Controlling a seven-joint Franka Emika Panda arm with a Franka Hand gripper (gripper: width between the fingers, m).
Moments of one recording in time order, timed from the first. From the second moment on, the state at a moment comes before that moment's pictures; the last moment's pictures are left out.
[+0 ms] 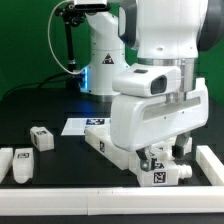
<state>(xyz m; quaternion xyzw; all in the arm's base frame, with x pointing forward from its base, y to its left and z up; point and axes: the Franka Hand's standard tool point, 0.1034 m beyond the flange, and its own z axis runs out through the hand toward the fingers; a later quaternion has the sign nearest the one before) 0.602 0.061 0.034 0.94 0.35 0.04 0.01</state>
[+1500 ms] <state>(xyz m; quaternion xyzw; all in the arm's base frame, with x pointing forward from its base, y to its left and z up) 0.591 0.060 0.014 0.93 0.36 0.03 0.01</state>
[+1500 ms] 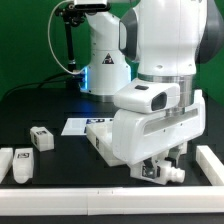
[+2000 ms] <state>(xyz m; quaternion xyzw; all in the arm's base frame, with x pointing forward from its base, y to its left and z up) 0.613 0.051 0.044 0.93 0.38 0.01 0.01</state>
